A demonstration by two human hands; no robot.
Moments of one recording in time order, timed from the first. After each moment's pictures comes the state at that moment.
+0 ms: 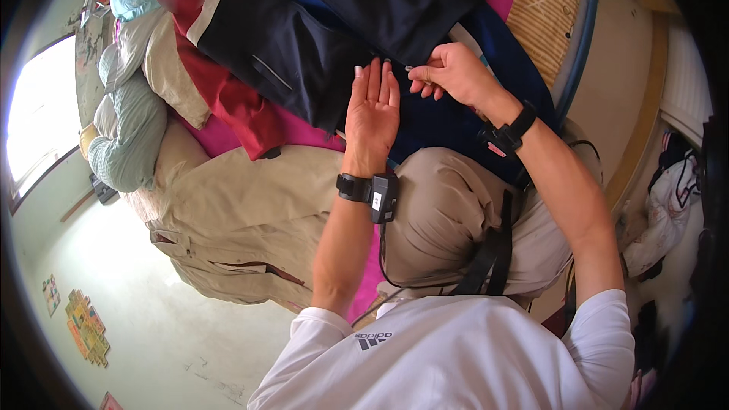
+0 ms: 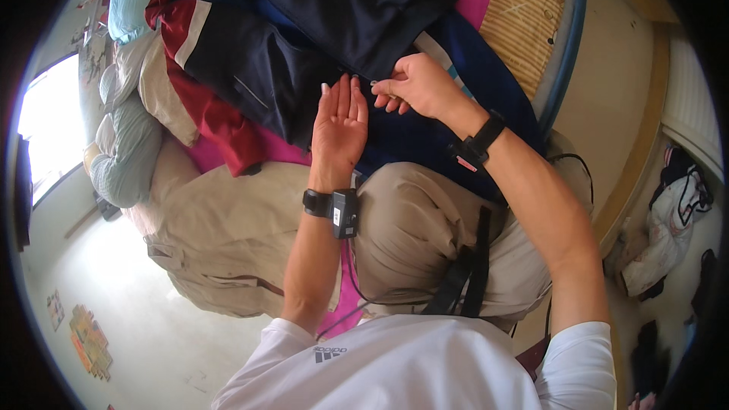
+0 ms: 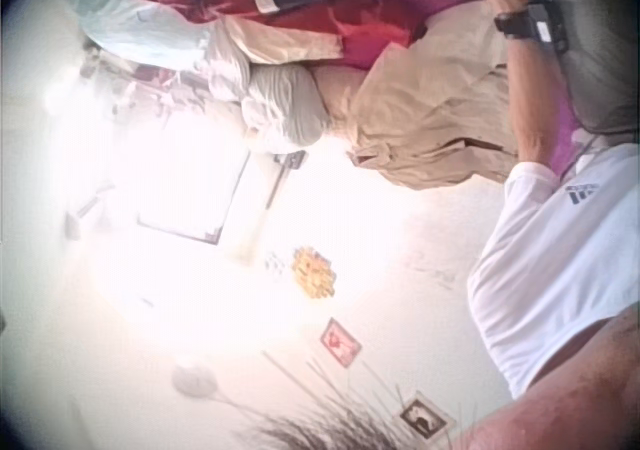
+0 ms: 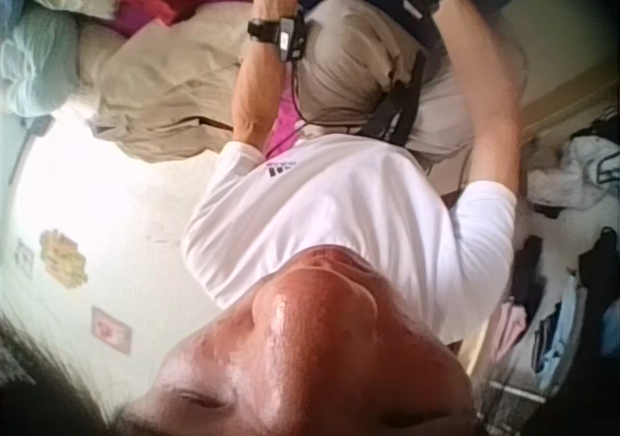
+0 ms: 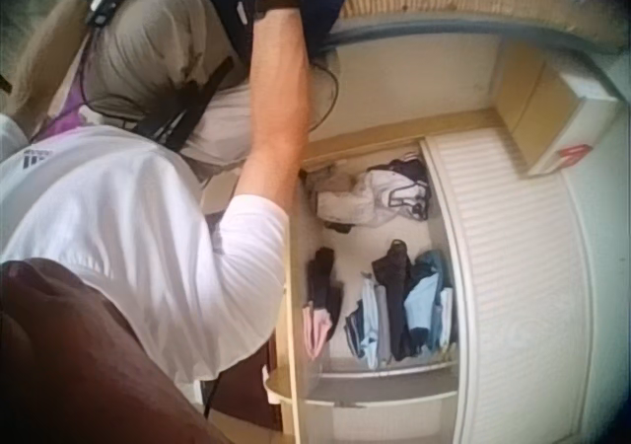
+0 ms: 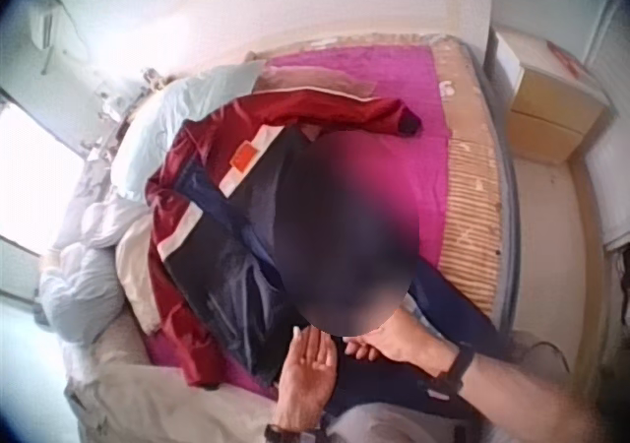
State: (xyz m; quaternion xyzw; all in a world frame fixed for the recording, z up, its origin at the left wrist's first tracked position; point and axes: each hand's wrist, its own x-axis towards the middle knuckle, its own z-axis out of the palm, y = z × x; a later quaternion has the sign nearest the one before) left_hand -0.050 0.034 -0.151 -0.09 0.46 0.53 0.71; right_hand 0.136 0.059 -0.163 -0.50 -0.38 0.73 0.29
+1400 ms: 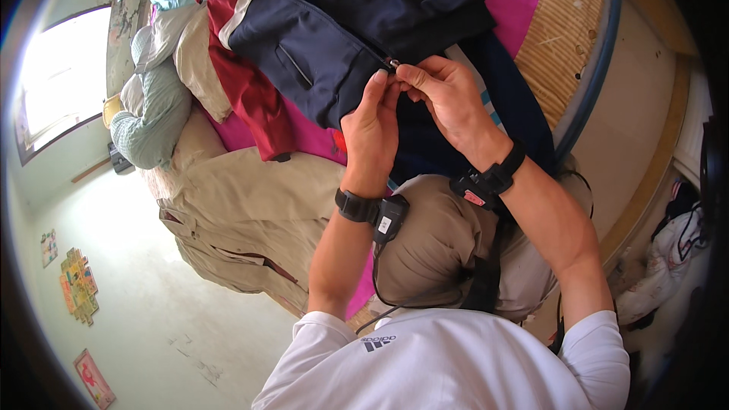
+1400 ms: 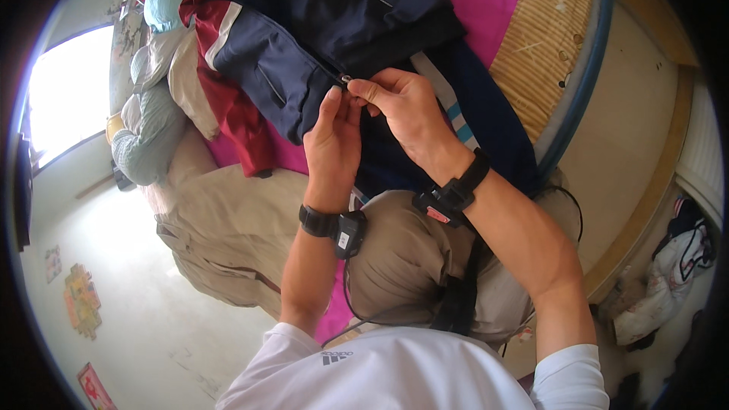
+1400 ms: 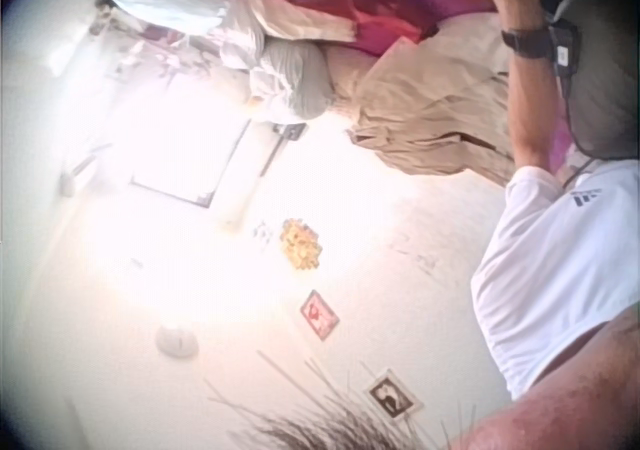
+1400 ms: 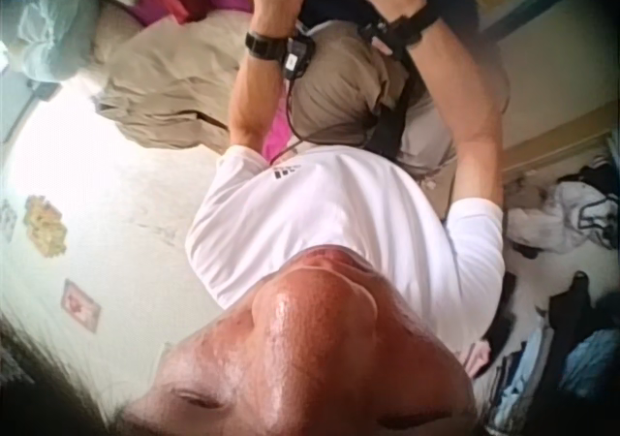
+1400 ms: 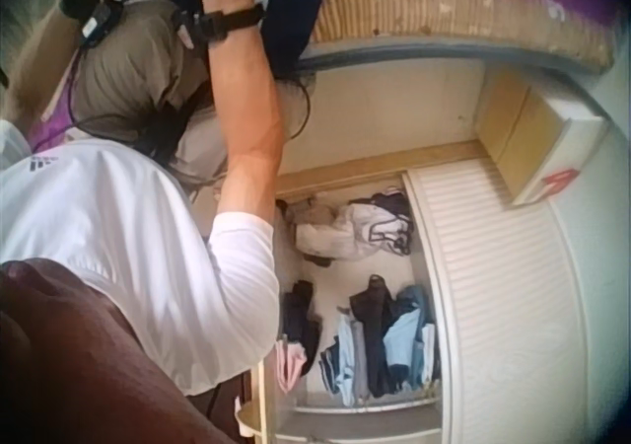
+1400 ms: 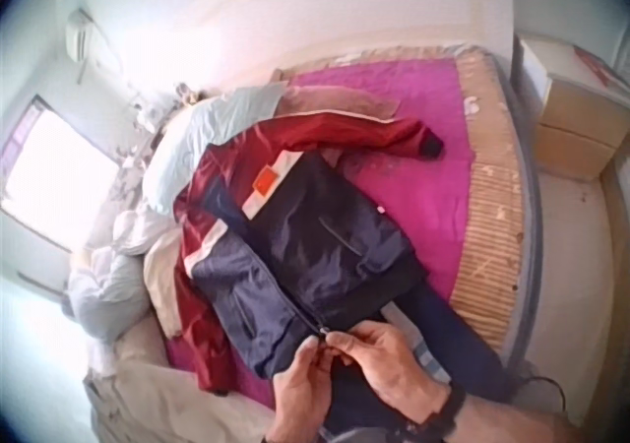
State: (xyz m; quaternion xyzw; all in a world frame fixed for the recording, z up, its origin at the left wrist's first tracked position) left_hand -0.022 0.052 -0.110 0.13 0.46 0.59 0.65; right_hand 0.114 0.069 -0.126 -0.36 -0.17 0.76 0.52
